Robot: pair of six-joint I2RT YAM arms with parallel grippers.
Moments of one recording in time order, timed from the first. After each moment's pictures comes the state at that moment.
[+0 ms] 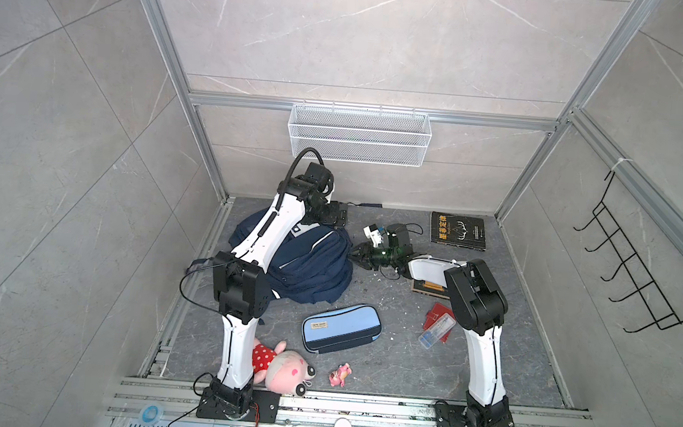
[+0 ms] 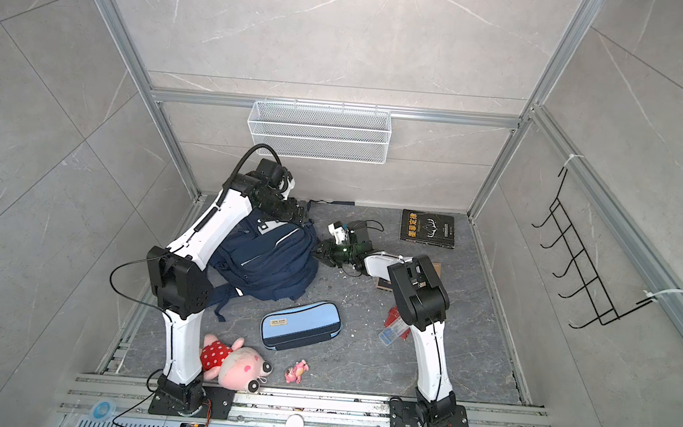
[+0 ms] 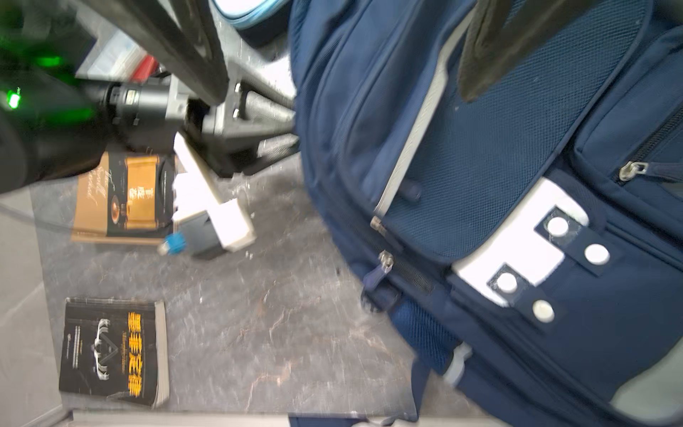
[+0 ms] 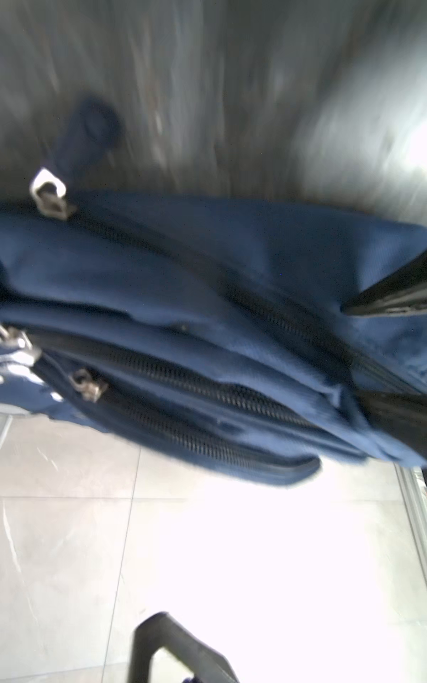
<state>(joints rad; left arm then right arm) -0.40 2.08 2.18 -1.11 0.15 -0.27 0.46 2.20 1.40 0.27 -0.84 0.88</state>
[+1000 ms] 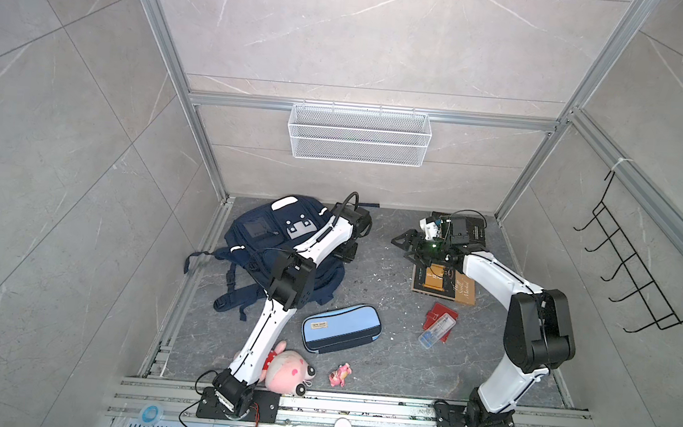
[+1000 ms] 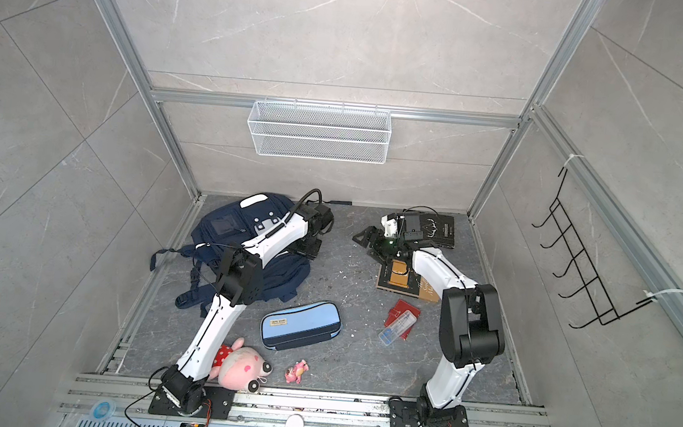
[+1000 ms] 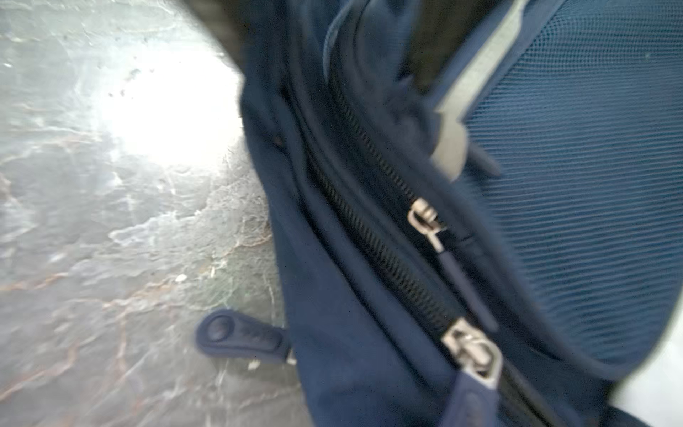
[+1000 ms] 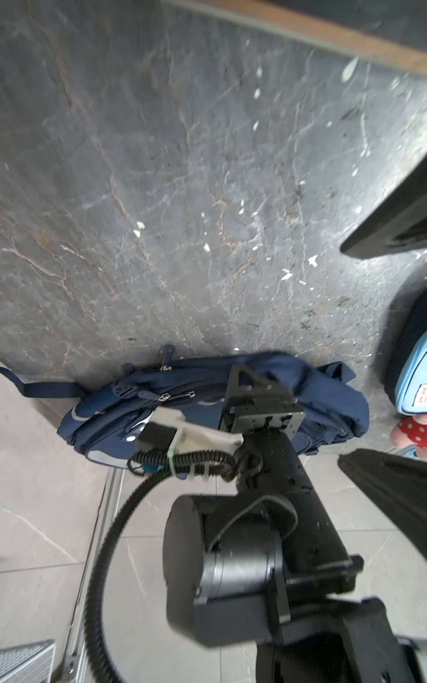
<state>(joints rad) -0.57 2.52 2.35 -1.30 -0.28 -0.34 0.20 1.76 1.26 -0.28 -0.63 0.67</state>
